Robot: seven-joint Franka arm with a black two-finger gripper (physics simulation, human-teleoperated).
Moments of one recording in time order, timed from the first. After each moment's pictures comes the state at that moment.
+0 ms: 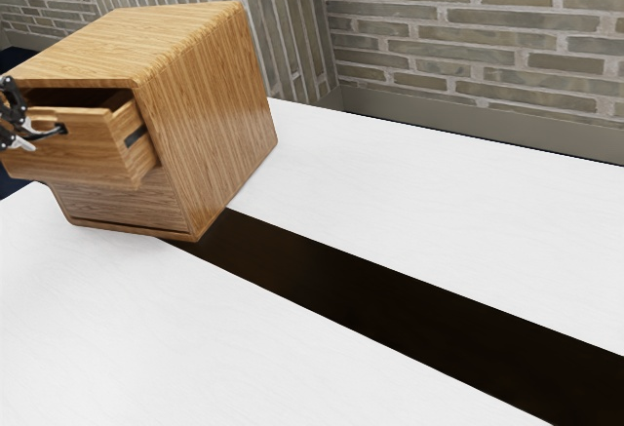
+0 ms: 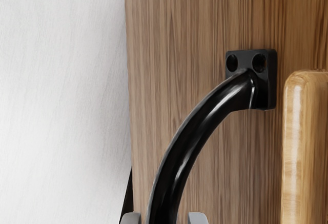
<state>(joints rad) 0.60 0.10 0.28 -1.44 -0.42 1.85 -0.86</state>
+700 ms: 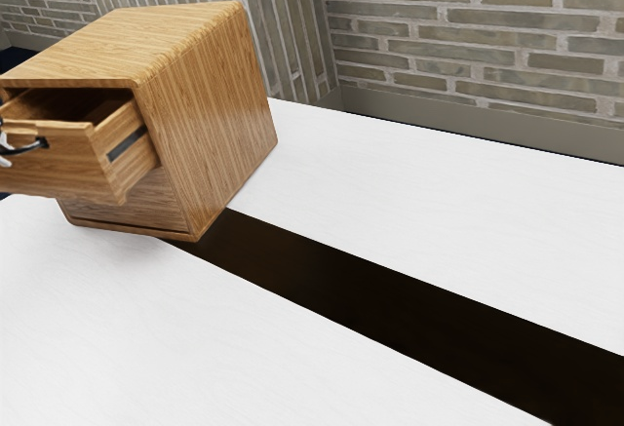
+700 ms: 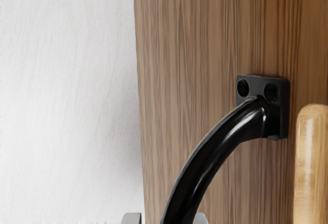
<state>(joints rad) 0.59 0.04 0.34 -1.50 -0.43 1.77 -0.81</state>
